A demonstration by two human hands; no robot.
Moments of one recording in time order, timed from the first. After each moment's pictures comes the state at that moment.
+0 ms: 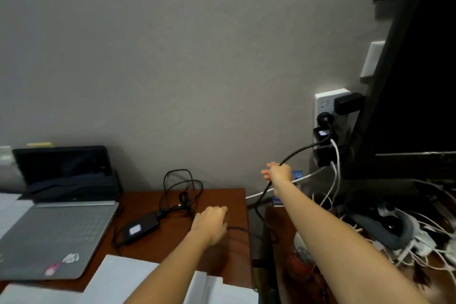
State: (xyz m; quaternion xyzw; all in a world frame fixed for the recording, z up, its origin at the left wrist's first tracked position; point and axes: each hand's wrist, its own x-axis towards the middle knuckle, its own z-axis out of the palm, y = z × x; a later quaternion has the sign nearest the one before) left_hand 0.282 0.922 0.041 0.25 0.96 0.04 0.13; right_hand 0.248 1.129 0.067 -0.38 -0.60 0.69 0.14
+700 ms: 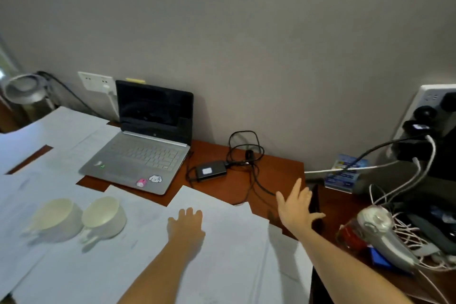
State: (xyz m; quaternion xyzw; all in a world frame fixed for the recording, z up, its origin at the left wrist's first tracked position) left_hand 0.364 0.681 -0.055 0.02 0.99 0.00 0.17; right_hand 0.355 0.943 -0.013 -0.28 -0.93 0.22 -0.05
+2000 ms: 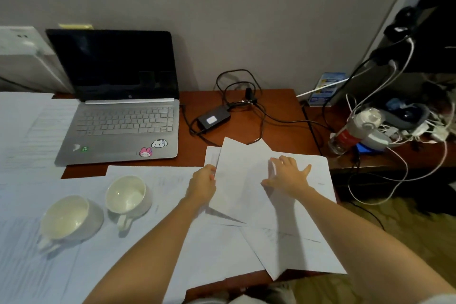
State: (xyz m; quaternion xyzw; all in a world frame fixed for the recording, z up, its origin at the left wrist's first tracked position) left_hand 0.340 0.601 -0.064 0.09 0.91 0.35 0.23; right_hand 0.415 0.825 -0.051 -0.25 -0.95 0.08 -0.18
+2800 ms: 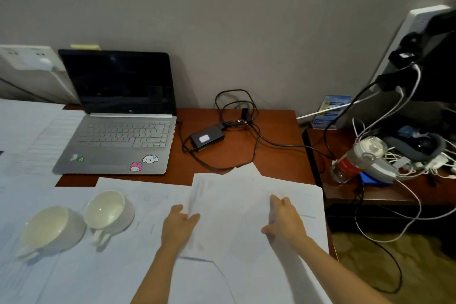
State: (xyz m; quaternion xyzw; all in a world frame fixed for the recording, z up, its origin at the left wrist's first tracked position) left_hand 0.385 0.597 -0.069 -0.17 0.86 0.42 0.25; right_hand 0.457 0.849 -0.069 -0.24 -0.93 0.20 -0.19
